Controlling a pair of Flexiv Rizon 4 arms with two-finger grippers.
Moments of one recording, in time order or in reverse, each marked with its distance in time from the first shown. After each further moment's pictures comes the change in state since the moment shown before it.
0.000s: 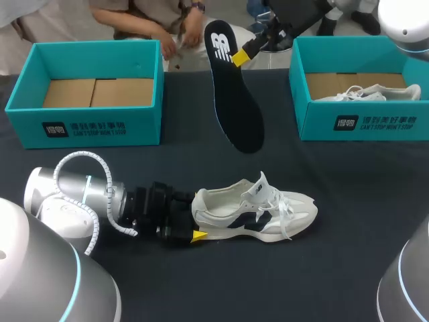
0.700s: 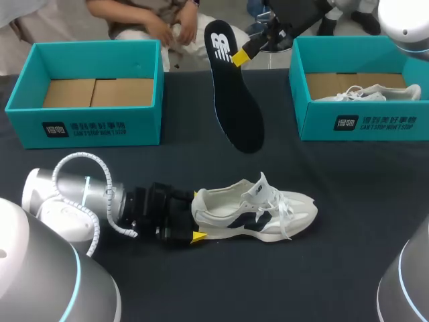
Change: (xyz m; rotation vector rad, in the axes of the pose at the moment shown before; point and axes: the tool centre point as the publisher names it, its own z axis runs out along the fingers) left arm -0.002 0.000 -0.003 -0.028 -0.037 0.034; right arm 0.000 0.000 0.000 0.000 -0.001 0.000
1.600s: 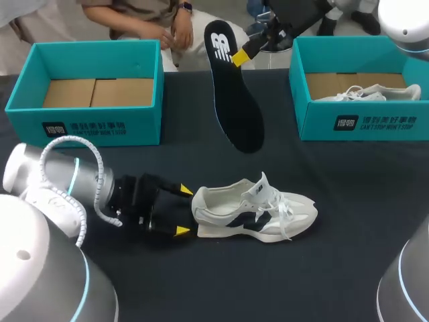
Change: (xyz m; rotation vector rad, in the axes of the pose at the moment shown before) left arm -0.011 -0.003 -0.046 -0.211 0.015 0.114; right arm 0.000 0.000 0.000 0.000 0.000 0.000
